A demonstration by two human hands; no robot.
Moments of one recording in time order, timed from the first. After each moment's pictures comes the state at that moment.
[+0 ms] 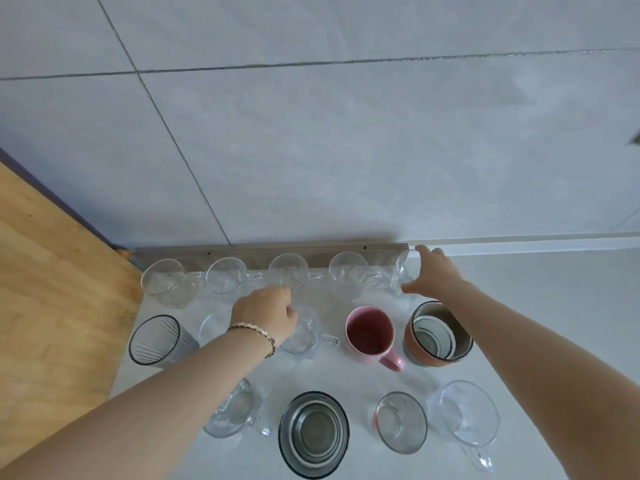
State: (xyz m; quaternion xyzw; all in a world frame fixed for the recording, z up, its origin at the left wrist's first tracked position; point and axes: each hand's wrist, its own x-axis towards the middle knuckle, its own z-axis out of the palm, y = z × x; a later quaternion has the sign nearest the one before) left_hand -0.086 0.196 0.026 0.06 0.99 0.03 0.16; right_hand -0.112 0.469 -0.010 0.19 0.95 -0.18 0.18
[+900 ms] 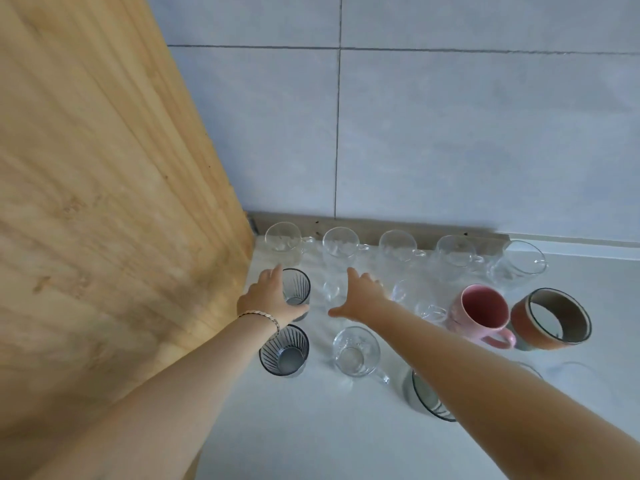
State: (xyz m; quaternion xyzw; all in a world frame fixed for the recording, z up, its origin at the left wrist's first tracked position) left_hand -0.055 -0.001 0.008 -0.08 0.97 0.13 0.20; right_hand -0.067 0.162 -0.001 0.03 0.95 -0.16 0.27
